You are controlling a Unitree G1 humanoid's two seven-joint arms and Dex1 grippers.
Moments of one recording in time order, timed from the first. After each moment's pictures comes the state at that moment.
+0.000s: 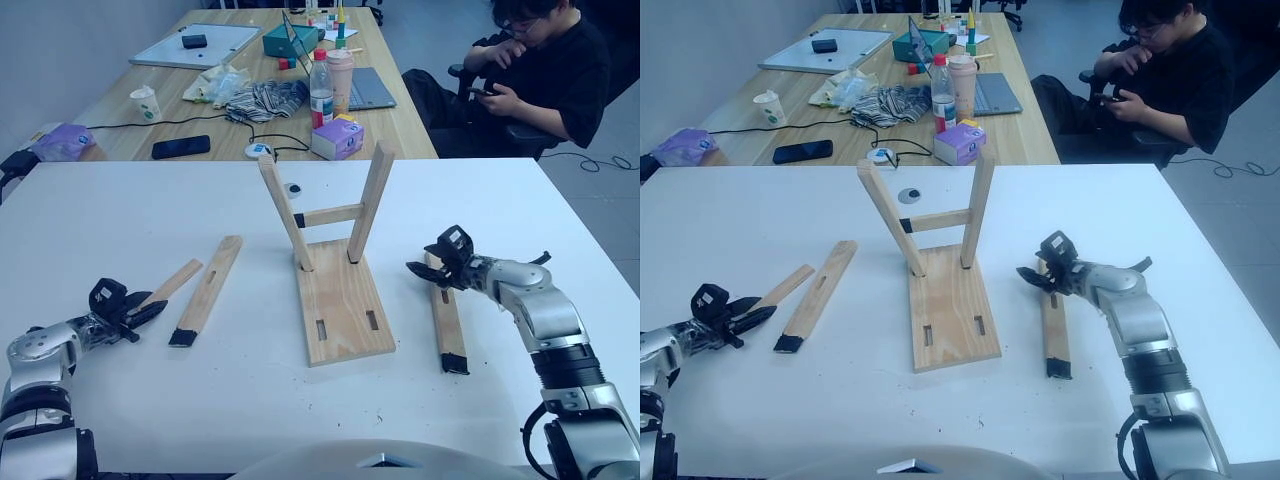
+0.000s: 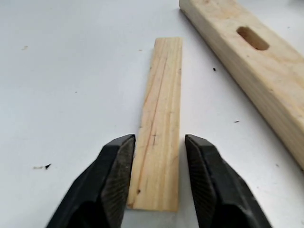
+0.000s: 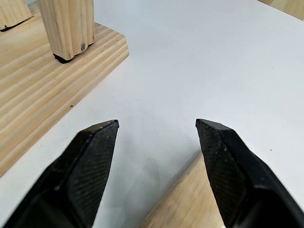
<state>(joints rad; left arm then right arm) -0.20 0.78 0.24 1.00 -0.18 -0.22 -1.05 -0.28 -0.52 0.07 0.08 0.13 0.56 0.71</state>
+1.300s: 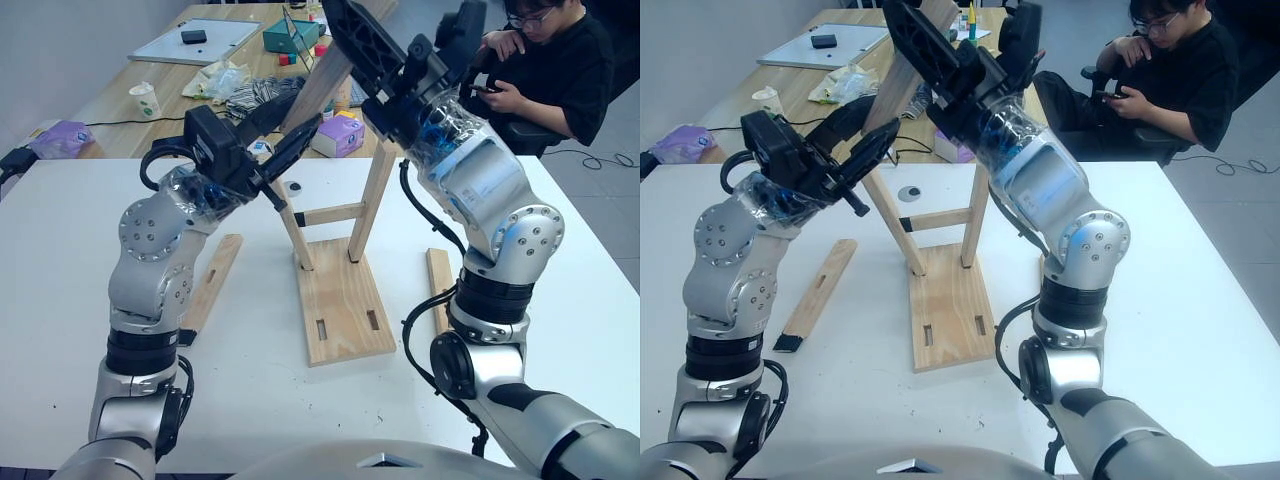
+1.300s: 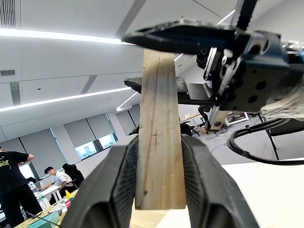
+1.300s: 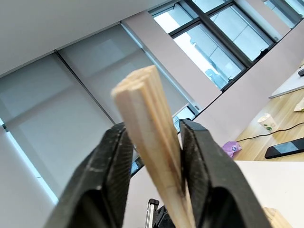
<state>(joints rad) -0.44 0.43 0.02 -0.34 -0.44 0.11 -0.61 -0.79 0.03 -0.18 -0.27 1.45 0.76 -0.26</state>
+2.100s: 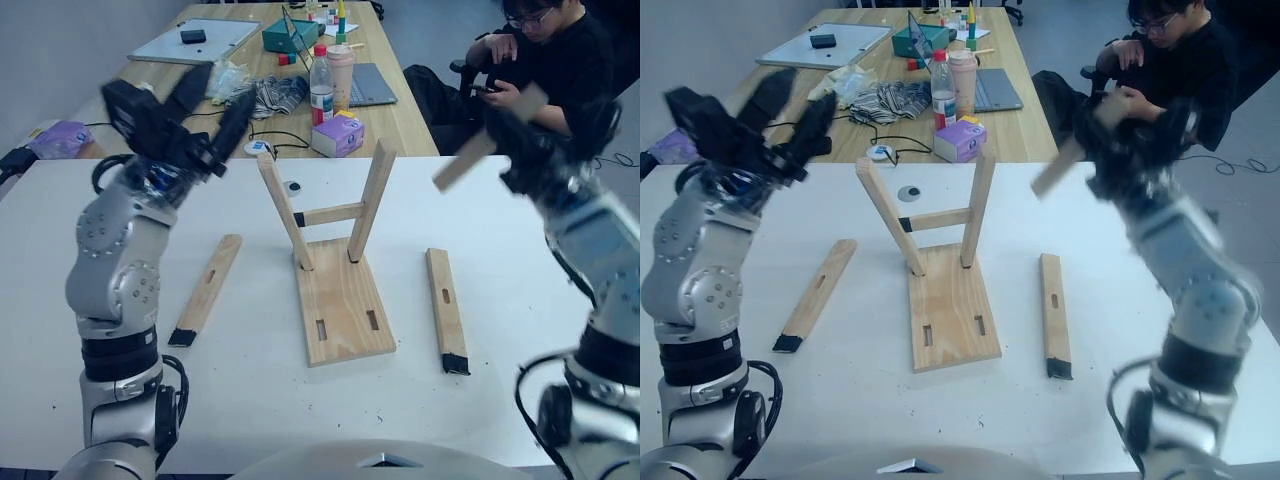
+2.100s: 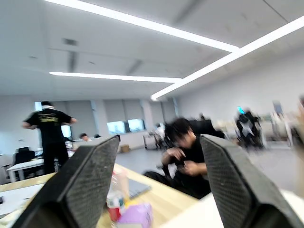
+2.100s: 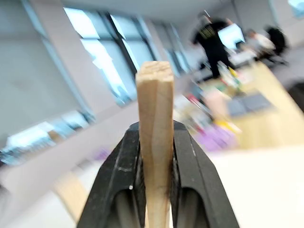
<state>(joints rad) -0.43 0.43 0.30 -0.34 -0.64 0.32 -0.42 -0.18 -0.49 -0.37 -0.41 1.09 0.77 0.04</state>
